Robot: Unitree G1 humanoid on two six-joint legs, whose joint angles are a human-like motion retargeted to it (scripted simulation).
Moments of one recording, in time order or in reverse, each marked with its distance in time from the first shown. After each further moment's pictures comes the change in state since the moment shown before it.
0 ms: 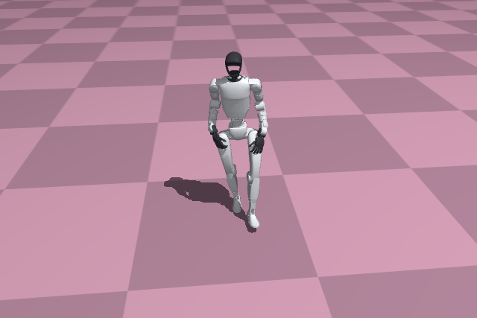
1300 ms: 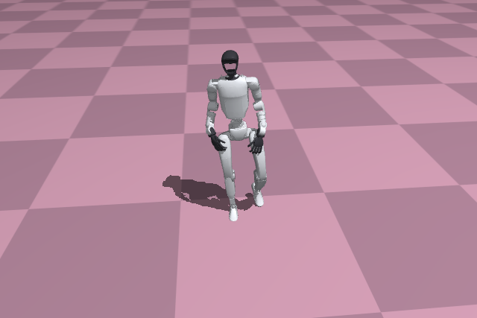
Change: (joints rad) left arm 0.005 -0.010 -0.058 0.059 0.084 0.055 -0.121; right arm -0.008 -0.054 -0.002 0.040 -0.061 -0.019 0.050; waist -0.063 0.013 -0.176; left_leg 0.103 0.081 -0.067 0.626 0.172 -0.100; right_leg -0.173 -0.124 -0.020 0.001 0.065 0.010
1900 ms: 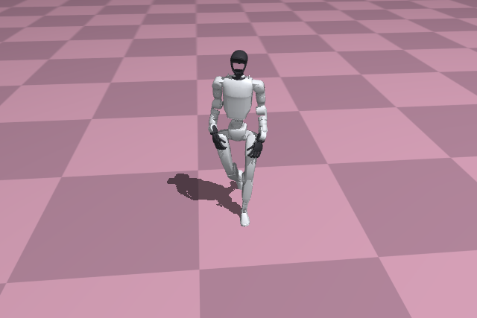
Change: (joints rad) left arm -0.061 0.010 0.069 0.008 -0.058 0.072 -0.107; right arm -0.004 0.085 -0.025 0.099 -0.057 0.021 -0.040; waist 0.156 -0.032 -0.037; left_leg -0.011 -0.103 0.011 -0.705 -0.225 0.259; right_leg 0.143 0.199 0.067 0.549 0.520 0.354
